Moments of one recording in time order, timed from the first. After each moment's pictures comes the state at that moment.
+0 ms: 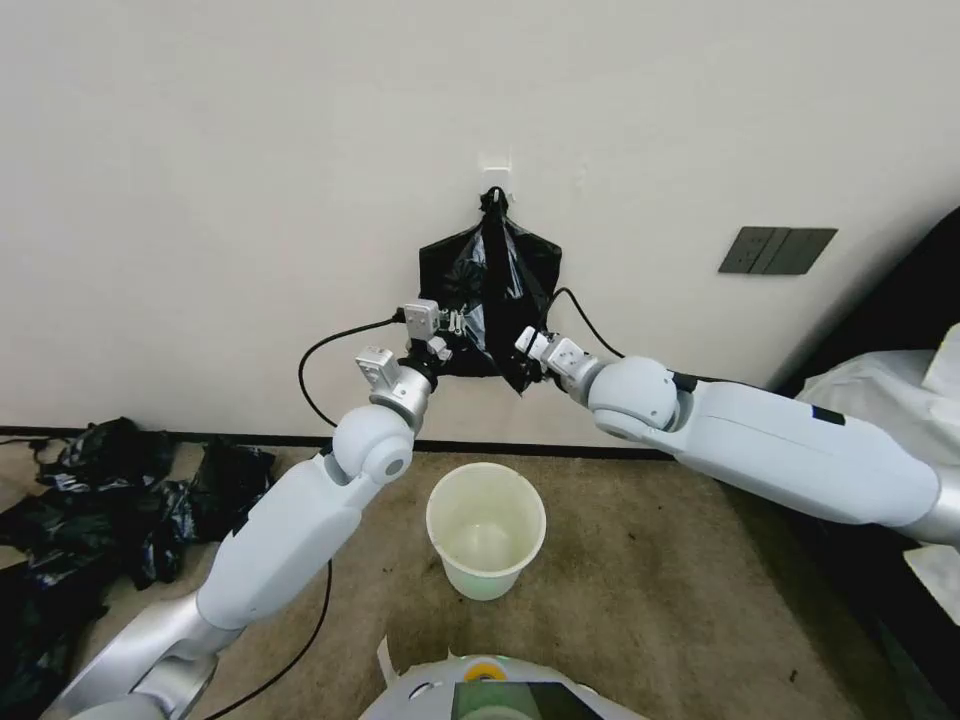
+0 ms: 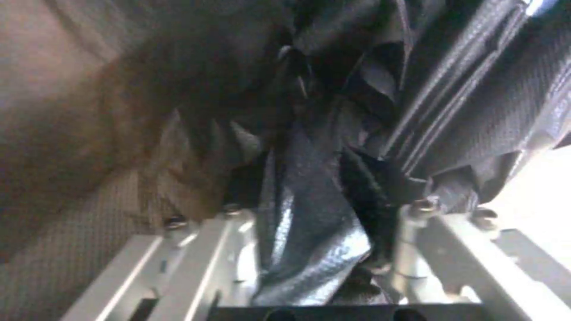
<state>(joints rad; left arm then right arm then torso) 0.60 -1.03 0.07 -2.06 -0.78 0.16 -0.40 0.16 0.64 -0.83 2.00 0.79 -0.71 0.34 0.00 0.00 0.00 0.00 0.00</state>
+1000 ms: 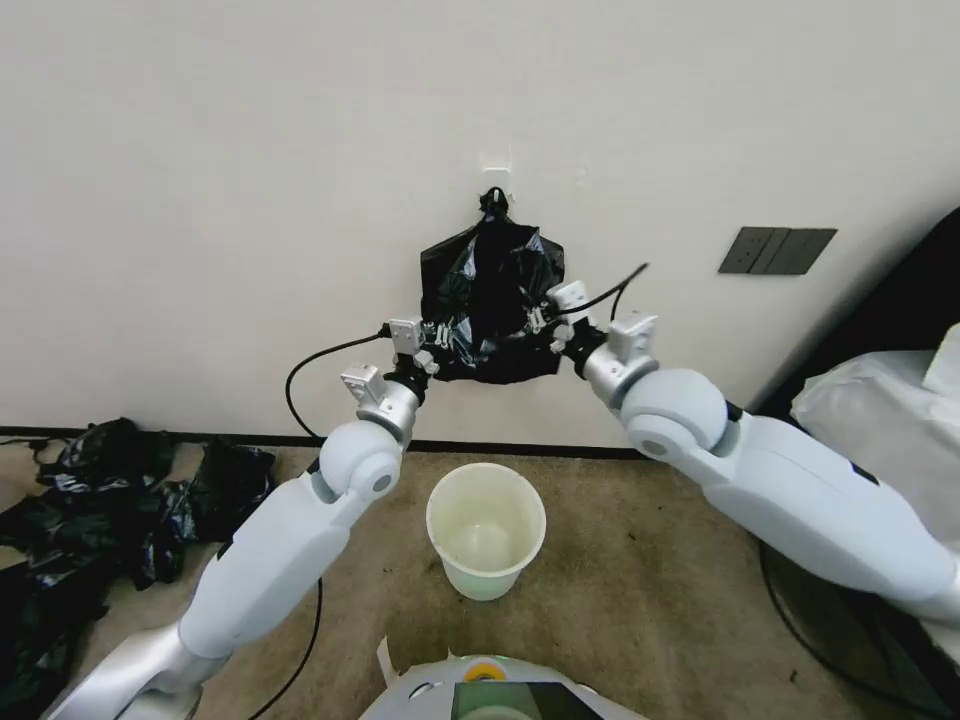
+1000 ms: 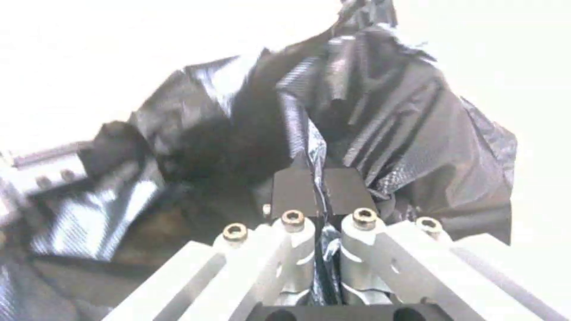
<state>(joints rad) 0.72 -1.00 0.01 -2.12 -0.78 0.15 -0.41 -0.38 0.67 -0.19 2.19 0.99 -0.32 0.43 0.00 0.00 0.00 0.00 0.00</state>
